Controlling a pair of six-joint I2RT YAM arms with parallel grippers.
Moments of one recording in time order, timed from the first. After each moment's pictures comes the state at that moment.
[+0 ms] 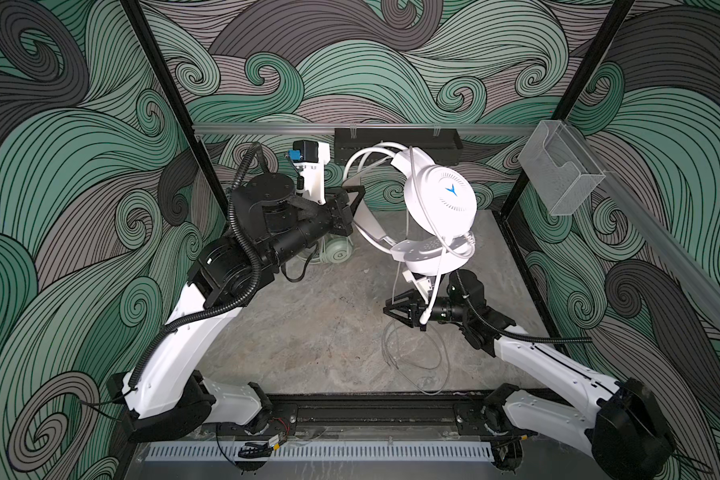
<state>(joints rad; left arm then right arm) -0.80 1.34 2.00 -0.72 -0.10 -0.47 0.58 1.10 0.61 0.16 -0.82 0.28</state>
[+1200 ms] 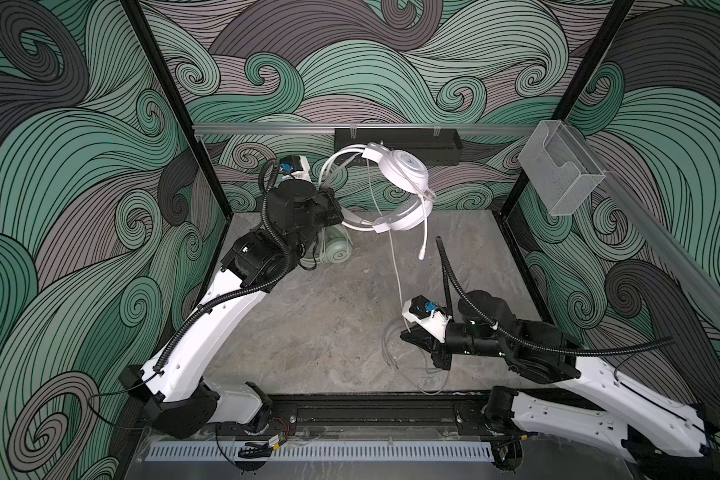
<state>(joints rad) -0.64 1.36 1.76 -0.62 -0.39 -0.60 1.08 0.86 1.04 -0.80 -0.15 -0.09</state>
